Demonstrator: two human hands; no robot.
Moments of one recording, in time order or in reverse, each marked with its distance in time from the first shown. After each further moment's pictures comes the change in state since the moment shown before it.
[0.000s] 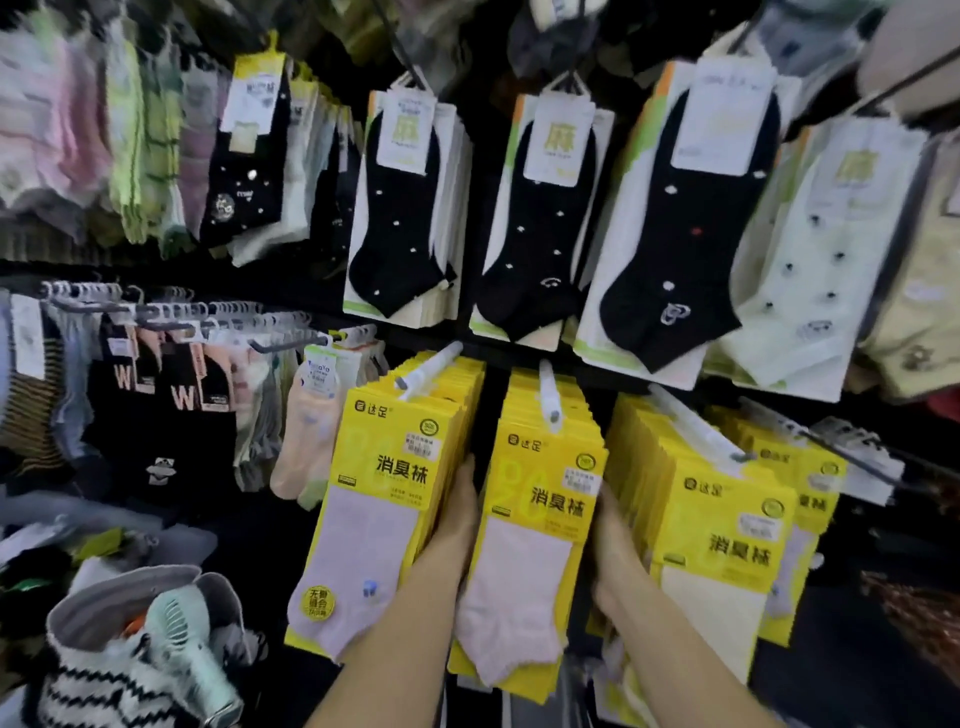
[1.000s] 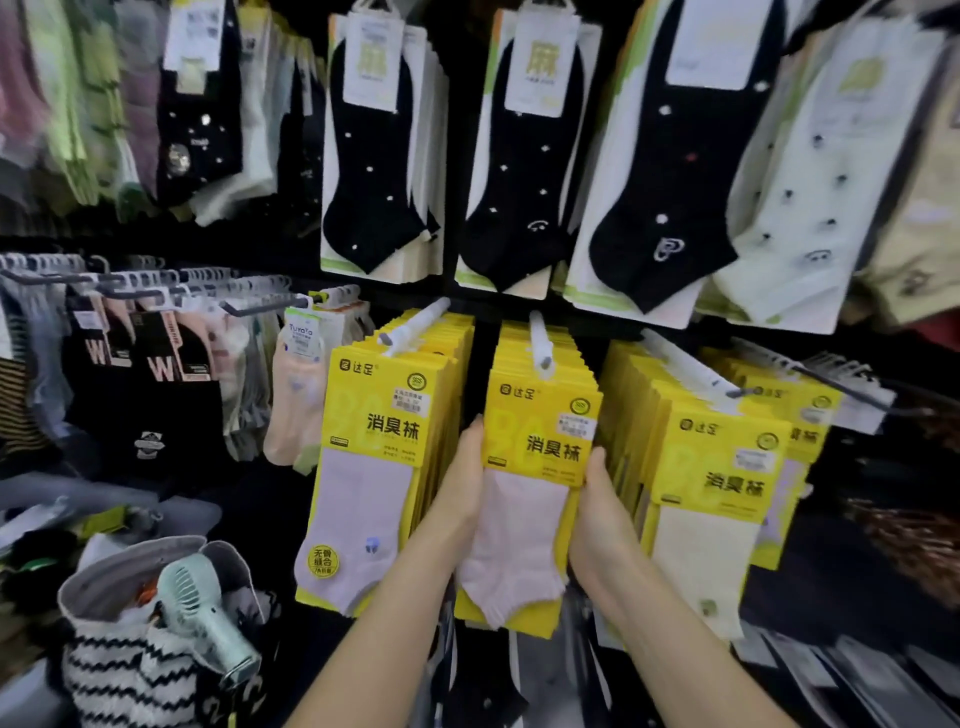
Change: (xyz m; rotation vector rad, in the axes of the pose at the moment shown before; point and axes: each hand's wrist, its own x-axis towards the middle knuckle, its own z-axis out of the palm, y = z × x) left_hand -0.045 0.001 -0.002 0.023 -0.231 0.181; right_hand -0.035 0.022 0.008 0.159 -0.168 -0.140
